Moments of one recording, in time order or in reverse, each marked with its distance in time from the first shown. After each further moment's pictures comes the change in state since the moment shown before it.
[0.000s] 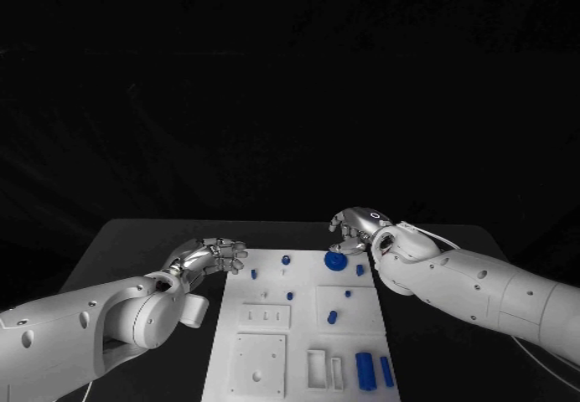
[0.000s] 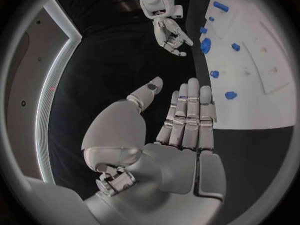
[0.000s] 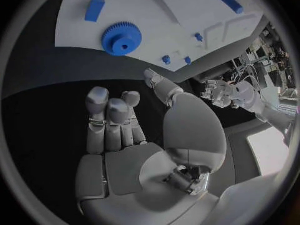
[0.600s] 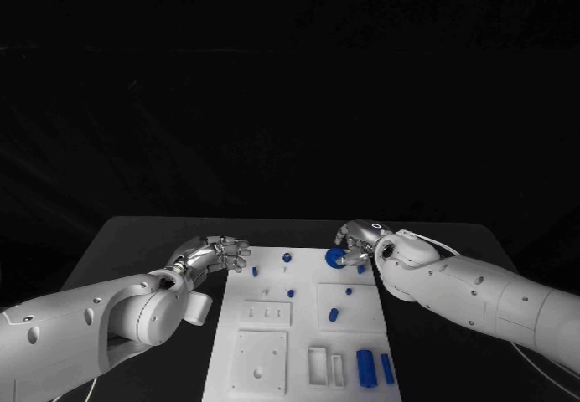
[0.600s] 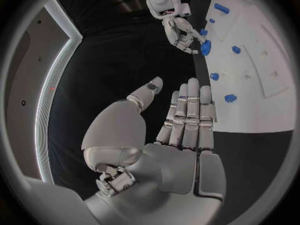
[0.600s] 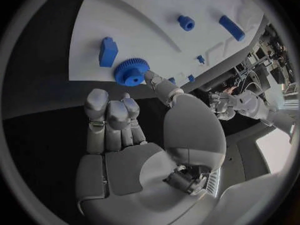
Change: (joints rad) left arm -0.002 0.008 -0.001 0.000 0.000 0.004 0.000; left_hand 0.000 0.000 0.003 -0.003 0.000 0.000 0.000 0.000 0.001 0.000 0.000 -0.001 0.000 0.000 0.000 0.000 -0.001 0.001 0.000 0.000 0.000 0.000; right arm -0.038 0.020 -0.003 -0.060 -0.007 0.098 -0.018; right_hand -0.013 0.005 -0.006 -0.001 0.010 -0.022 0.013 -0.011 -0.012 -0.038 0.021 0.212 0.205 -0.018 0.017 0.053 0.084 -0.009 -0.009 -0.016 0.077 0.000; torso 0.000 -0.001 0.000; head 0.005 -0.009
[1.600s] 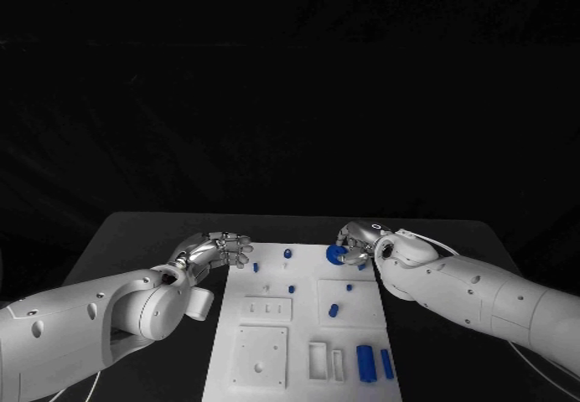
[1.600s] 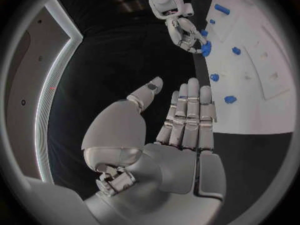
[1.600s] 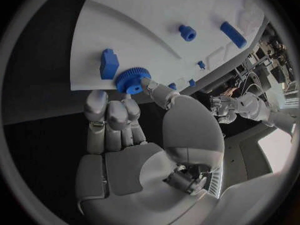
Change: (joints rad) left arm -0.001 0.004 0.000 -0.003 0.000 0.003 -0.002; left_hand 0.000 0.000 0.000 0.000 0.000 0.000 0.000 -0.008 0.002 0.000 0.000 0.000 0.000 0.000 0.000 0.000 0.000 -0.005 0.000 0.000 0.004 -0.002; right arm -0.015 0.018 0.001 -0.028 0.002 0.016 0.002; right_hand -0.015 0.051 0.120 0.084 -0.092 0.041 -0.025 0.024 0.008 0.020 -0.020 0.027 0.026 -0.005 -0.013 0.000 0.034 -0.012 -0.013 -0.004 0.044 0.000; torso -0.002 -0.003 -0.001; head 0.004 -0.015
